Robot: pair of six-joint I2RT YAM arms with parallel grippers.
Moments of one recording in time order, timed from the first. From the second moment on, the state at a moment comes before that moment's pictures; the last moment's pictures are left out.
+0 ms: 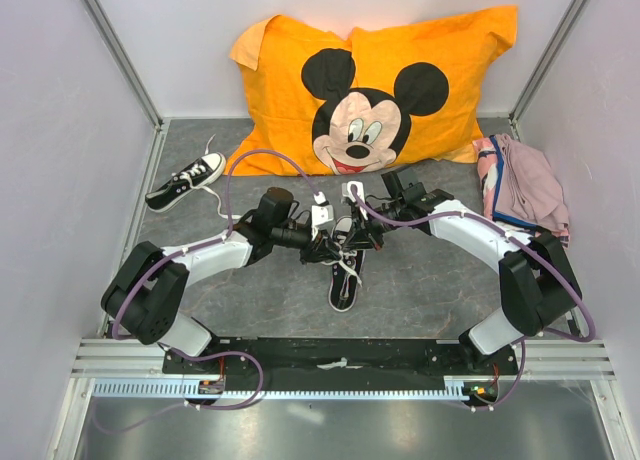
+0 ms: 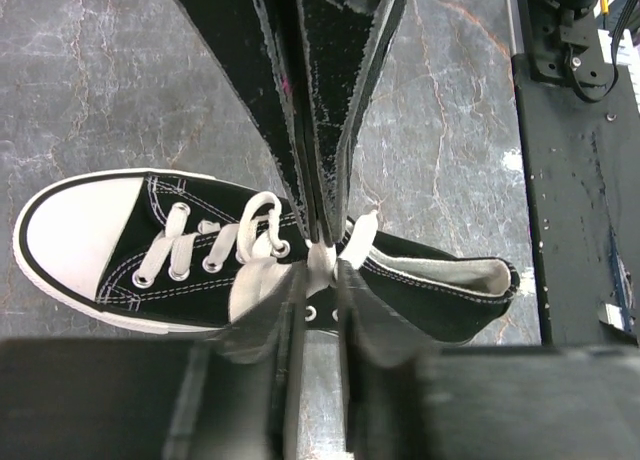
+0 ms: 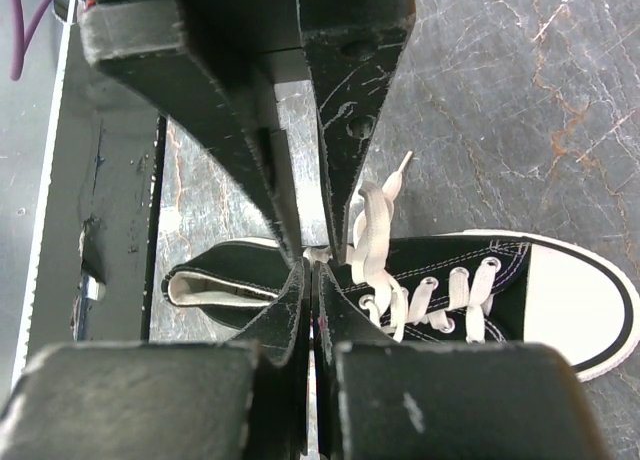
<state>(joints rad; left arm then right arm) -0.61 1.50 0.74 0.17 0.87 0.33 0.52 1.55 1.03 -0.40 -0.97 -0.54</state>
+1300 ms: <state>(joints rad) -0.58 1.49 0.71 0.30 0.92 0.18 0.48 1.55 1.00 -0.30 -0.98 -0.37</state>
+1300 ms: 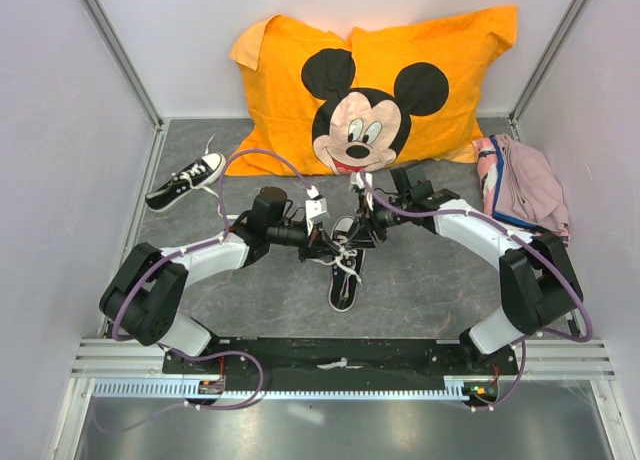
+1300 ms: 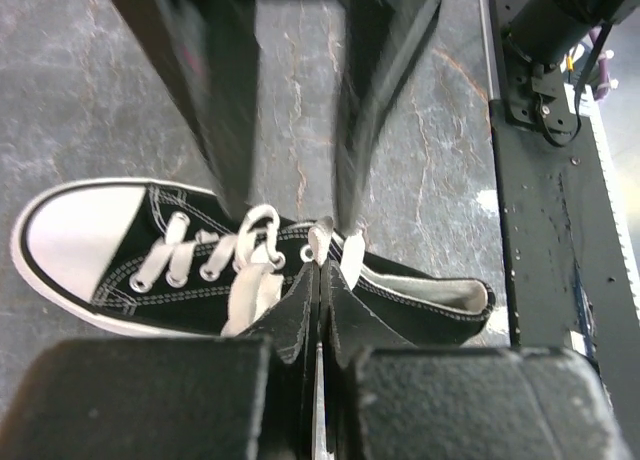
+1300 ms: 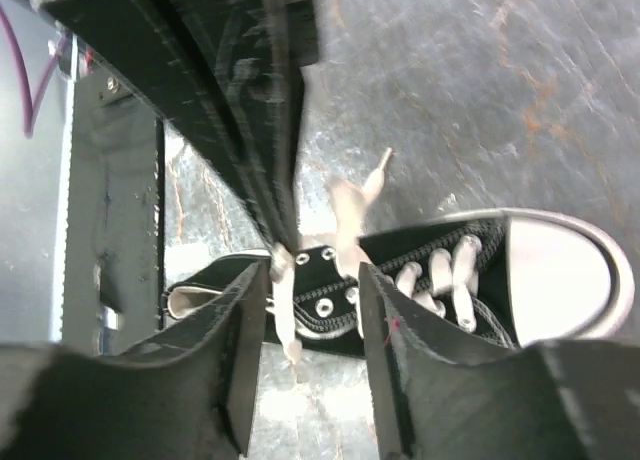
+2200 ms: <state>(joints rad) -0.60 1.55 0.80 0.10 0.86 0.26 0.40 1.67 1.00 -0.32 -0.83 -0.20</state>
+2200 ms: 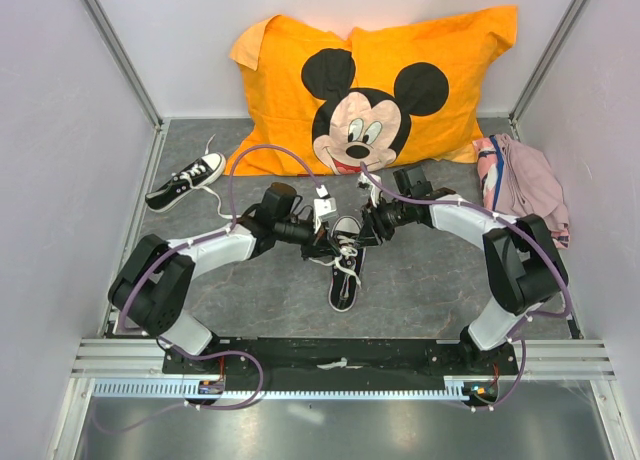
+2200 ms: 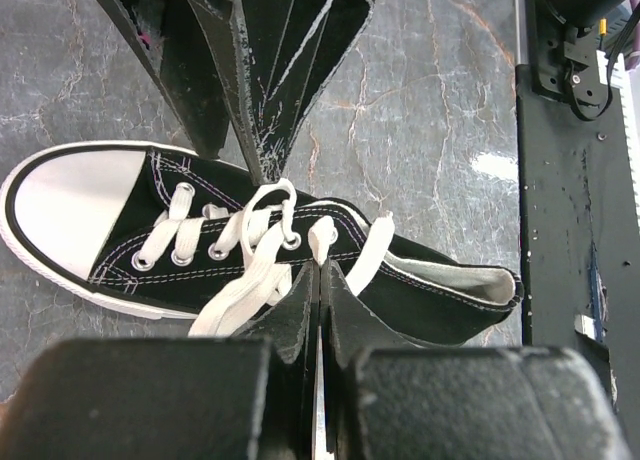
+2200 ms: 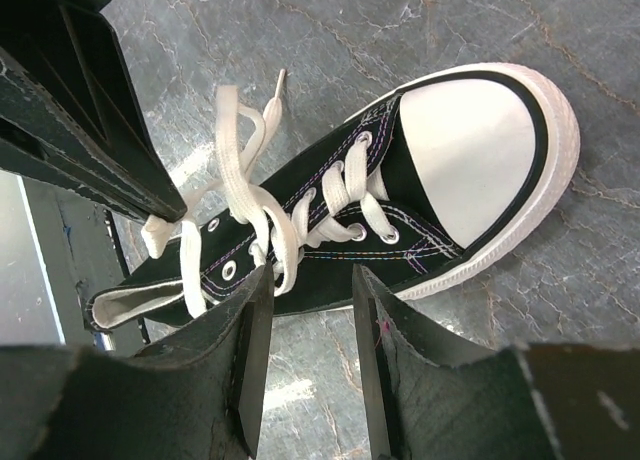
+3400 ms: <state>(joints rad) -0.63 1.66 0.92 -0.05 0.76 0.28 0.42 1.63 0.99 -0.29 -0.86 -0.15</state>
